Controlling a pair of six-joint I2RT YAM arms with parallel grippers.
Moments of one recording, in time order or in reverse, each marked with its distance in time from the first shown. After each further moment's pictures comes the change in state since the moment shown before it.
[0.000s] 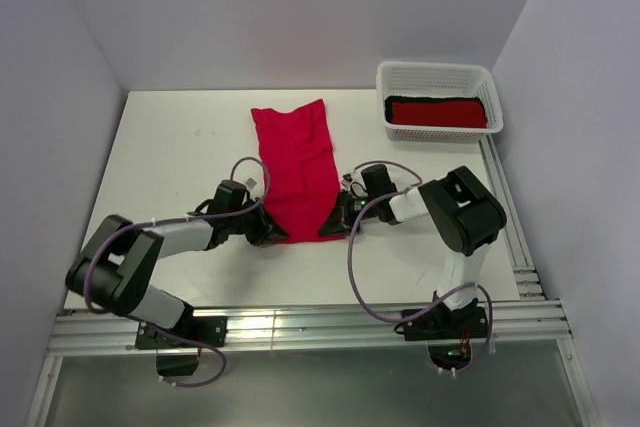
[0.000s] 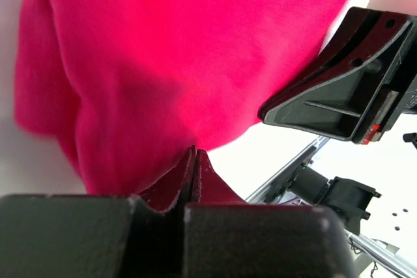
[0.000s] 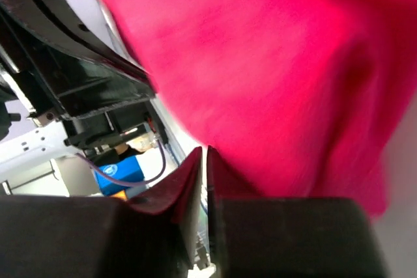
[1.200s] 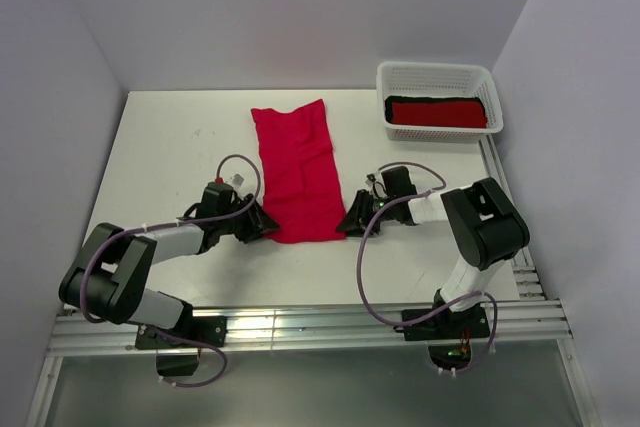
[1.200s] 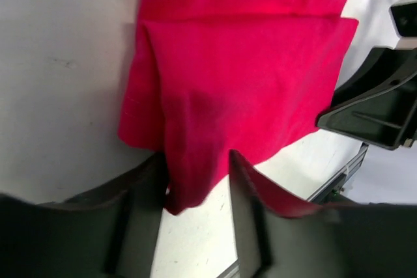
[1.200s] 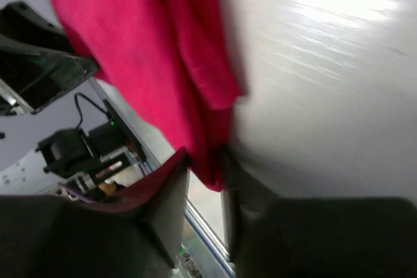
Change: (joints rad) left arm 0.084 -0.090 -0.062 0.022 -0.085 0.142; right arm -0.117 -0.175 -0.078 -0.199 0.121 -0.121
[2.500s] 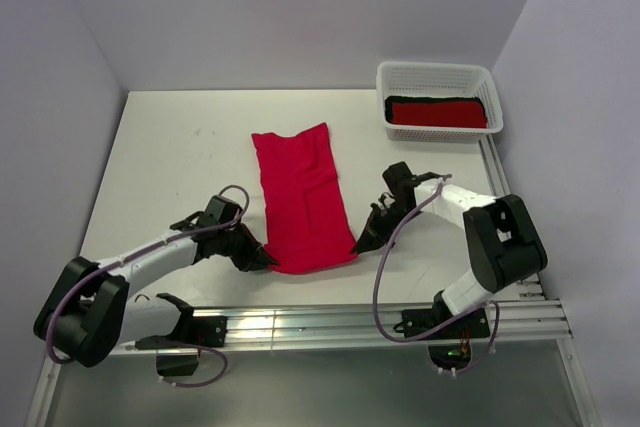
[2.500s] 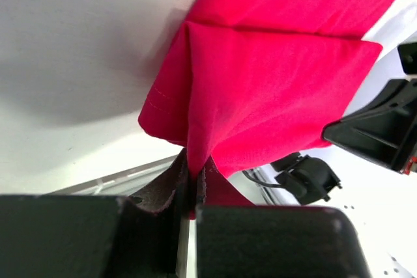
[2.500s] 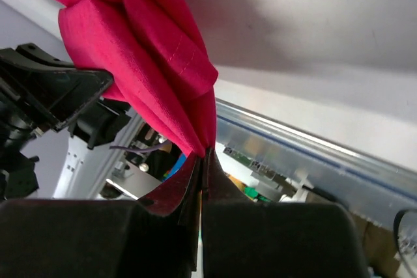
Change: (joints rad) left arm -0.108 -0.242 0.005 -0.531 0.101 -0.409; right arm 0.008 -0.168 0.142 -0.831 0.002 0.086
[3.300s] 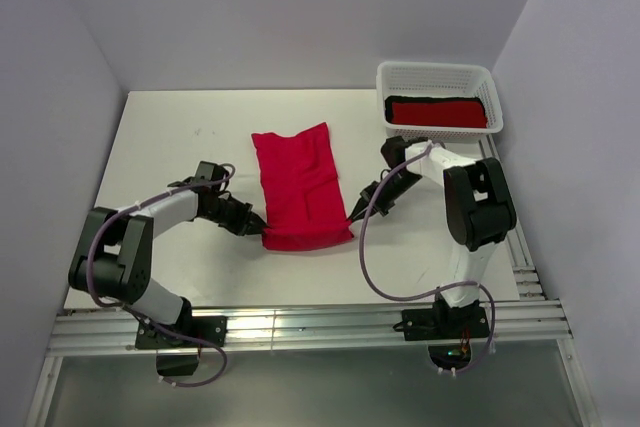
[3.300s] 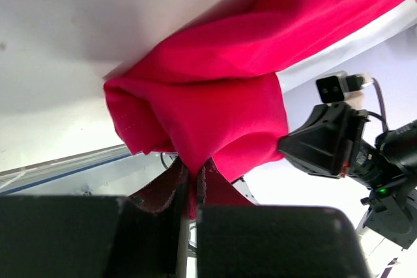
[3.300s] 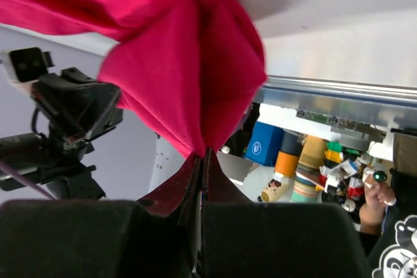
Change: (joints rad) left arm 0.244 0.329 0.283 -0.137 0.184 -0.031; right arm -0.076 0.297 0.371 -0.317 -0.042 0.164
